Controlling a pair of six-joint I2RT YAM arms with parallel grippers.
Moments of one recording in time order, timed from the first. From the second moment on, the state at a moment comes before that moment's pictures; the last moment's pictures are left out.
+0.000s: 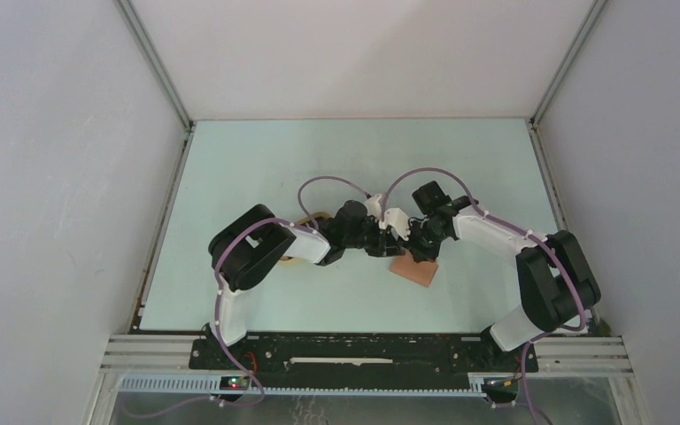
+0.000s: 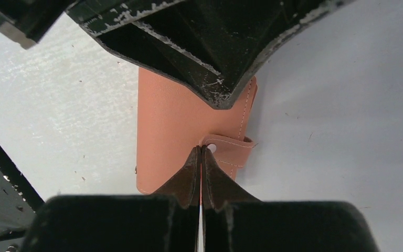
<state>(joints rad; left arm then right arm) -0.81 2.00 0.93 0.59 0.44 -0.74 0.48 1.55 0.94 -0.68 -0.35 -0.73</state>
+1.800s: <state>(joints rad) -0.77 1.96 0.81 0.76 0.42 -0.79 0.54 1.63 1.02 -0.76 -0.27 -0.71</state>
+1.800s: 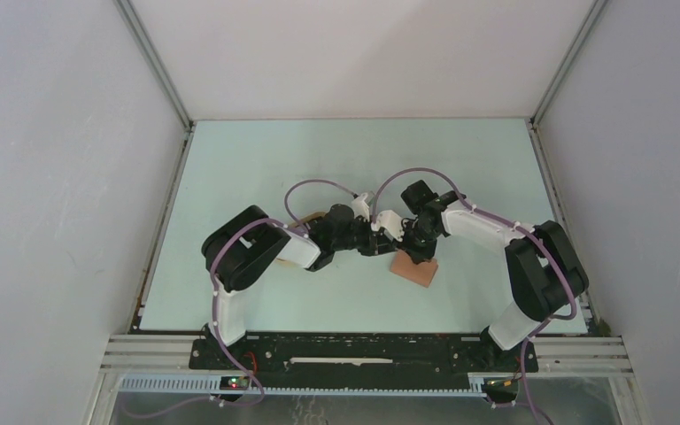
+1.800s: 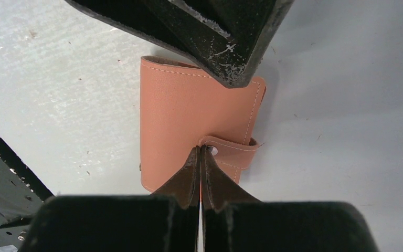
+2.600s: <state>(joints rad) -0.84 1.49 0.65 0.56 0.22 -0.63 0.32 1.15 0.97 -0.82 -0.67 -0.79</state>
